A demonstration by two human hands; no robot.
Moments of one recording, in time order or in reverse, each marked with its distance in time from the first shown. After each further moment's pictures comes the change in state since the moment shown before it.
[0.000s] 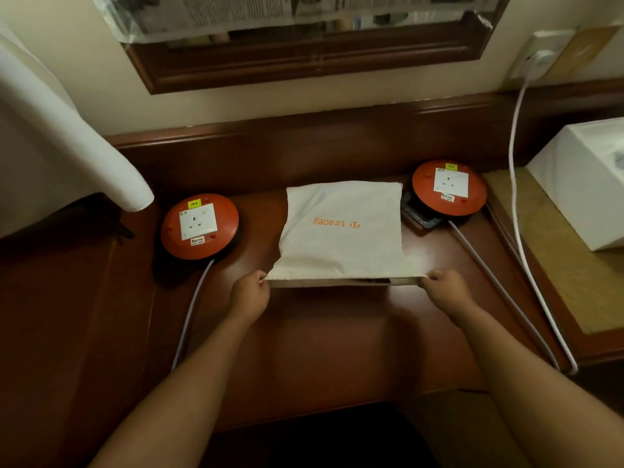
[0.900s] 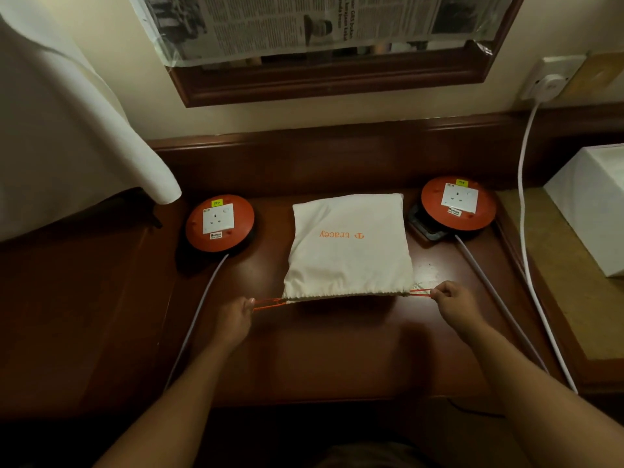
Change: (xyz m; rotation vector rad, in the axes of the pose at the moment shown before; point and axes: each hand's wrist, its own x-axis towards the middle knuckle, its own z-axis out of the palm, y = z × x) left_hand -0.076 -0.023 -0.015 0.143 0.156 0.003; right_hand 0.015 0.044 -0.016 0.114 0.025 -0.063
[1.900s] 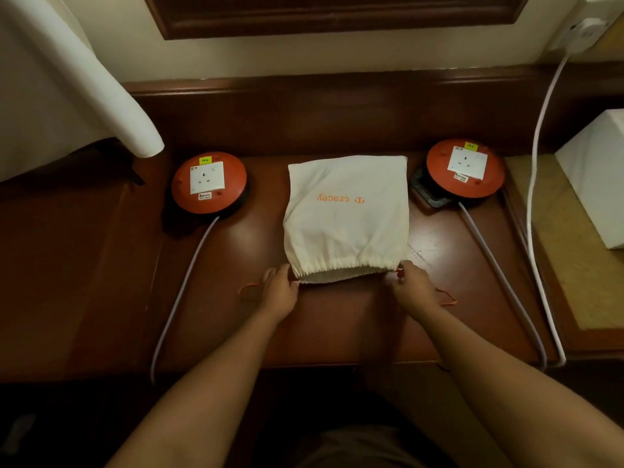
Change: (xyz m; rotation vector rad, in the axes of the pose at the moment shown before) left_hand -0.006 0.046 0.080 0.004 -0.253 -0.055; right_hand -0.031 -0.011 0.065 -0.358 -0.121 -0.123
